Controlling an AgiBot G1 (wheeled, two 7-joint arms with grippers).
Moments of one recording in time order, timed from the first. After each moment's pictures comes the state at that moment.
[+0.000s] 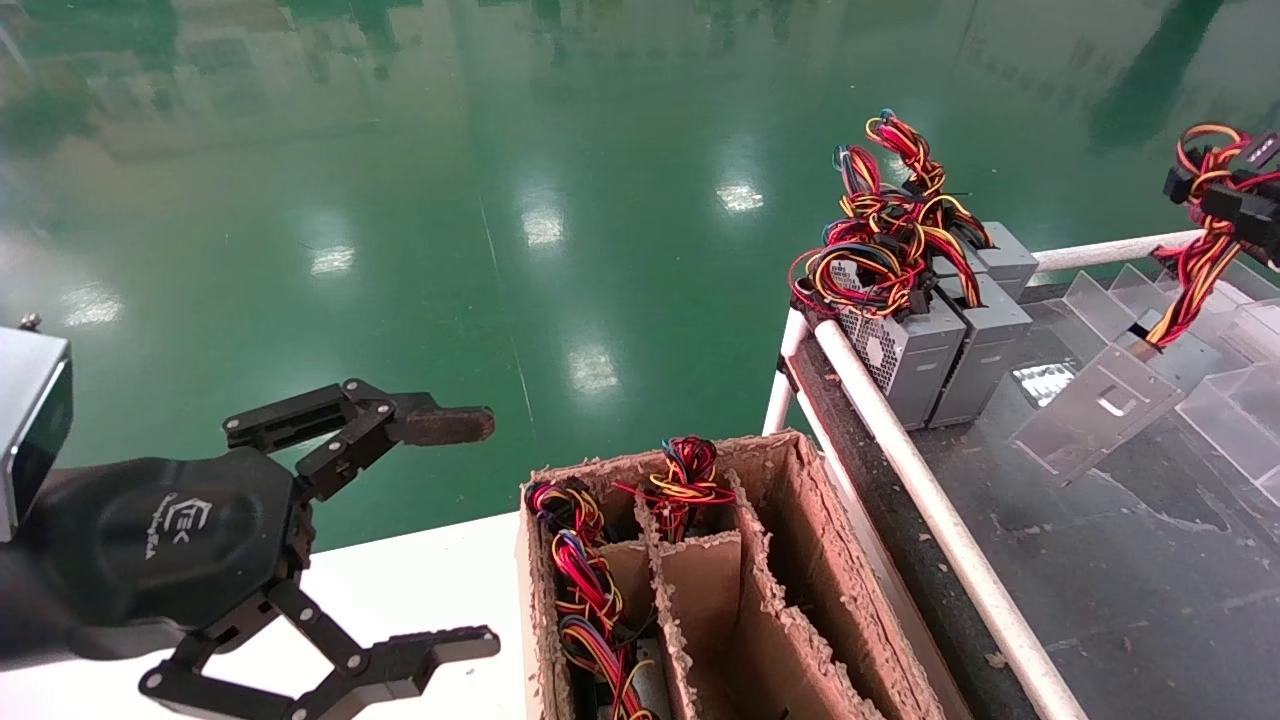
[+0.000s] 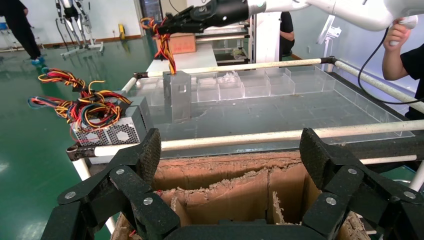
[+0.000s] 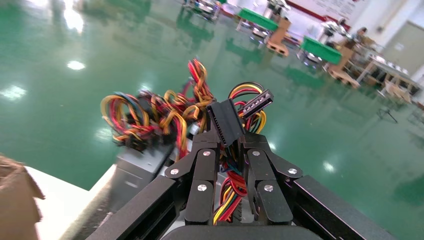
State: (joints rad) left arm -1.08 0.61 0.29 -1.28 0.72 1.49 -0.18; right arm 1.08 -0.47 -0.11 0.99 -0.98 -1.01 0.04
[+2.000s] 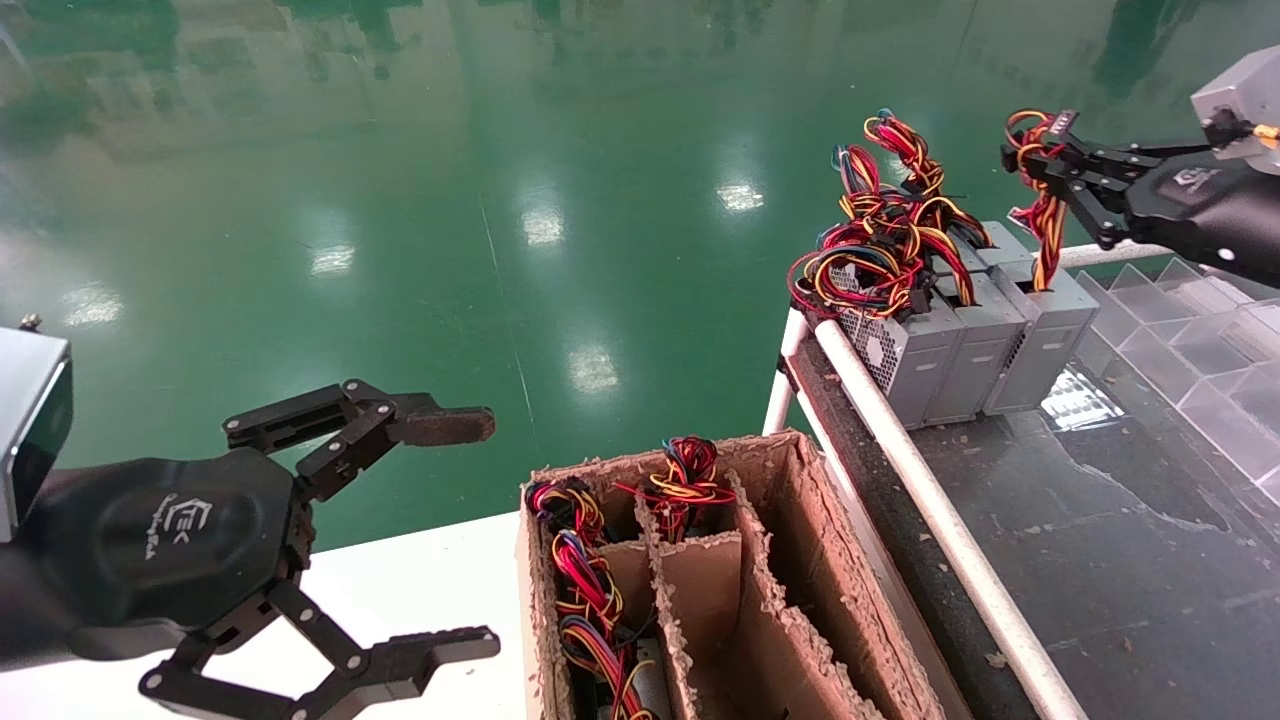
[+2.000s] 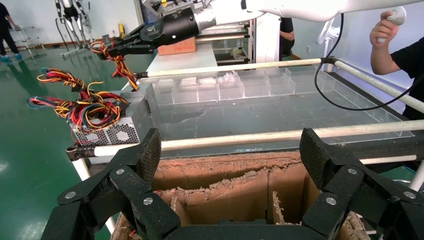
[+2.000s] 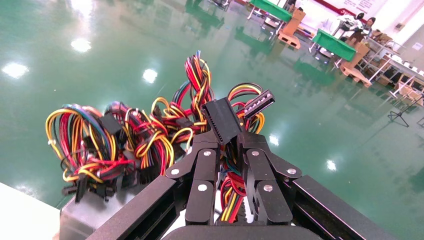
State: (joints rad) left arm -1.08 0.61 0.29 -1.28 0.72 1.49 -0.18; right arm 1.69 -0.85 -0.31 0.26 -1.28 -1.05 -0.31
